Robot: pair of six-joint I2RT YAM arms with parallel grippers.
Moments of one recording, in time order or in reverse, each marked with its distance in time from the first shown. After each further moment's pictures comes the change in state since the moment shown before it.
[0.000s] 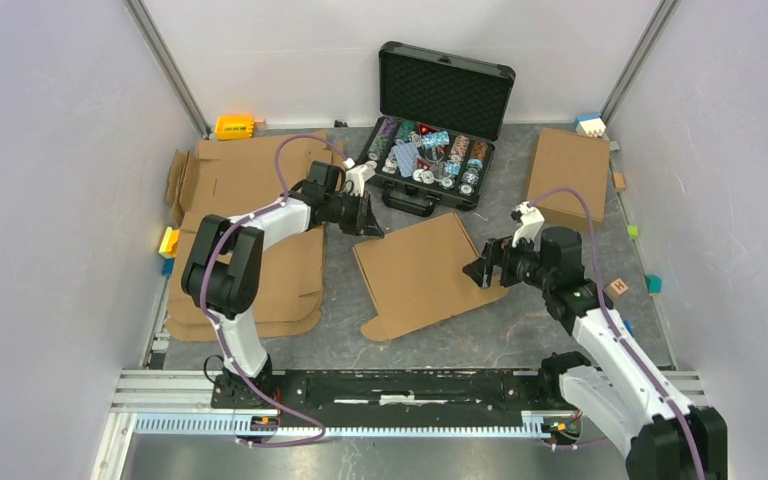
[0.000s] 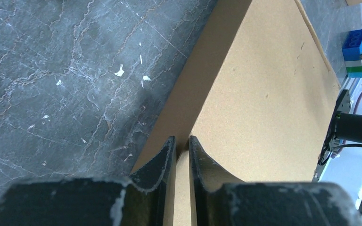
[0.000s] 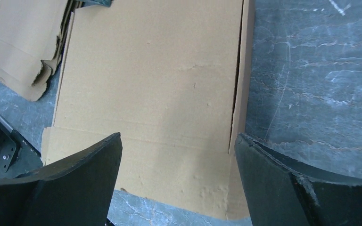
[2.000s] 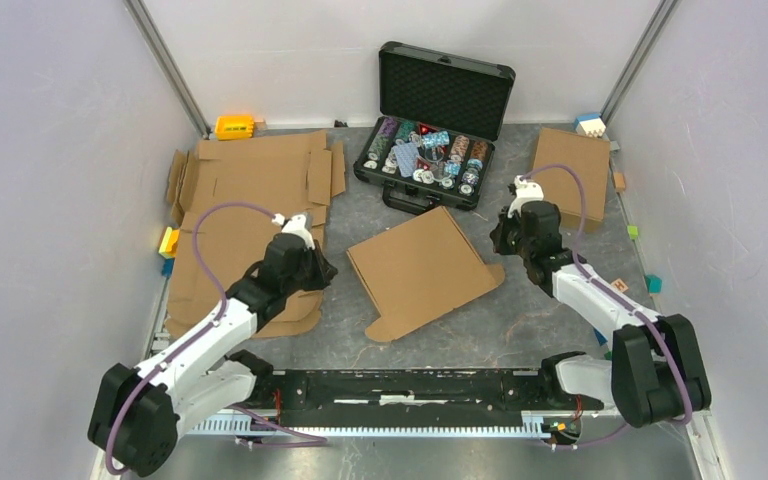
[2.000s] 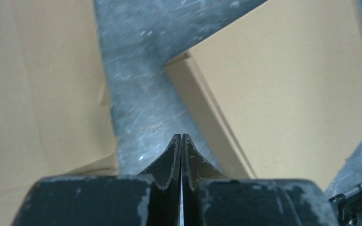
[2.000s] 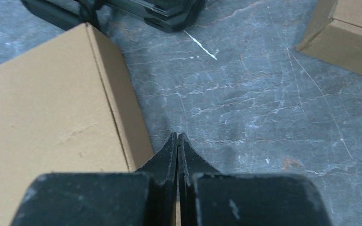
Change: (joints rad) left arm -0.123 -0.882 -0.632 0.007 -0.651 -0.386; right arm 0.004 0.349 0.111 0.220 0.402 -0.017
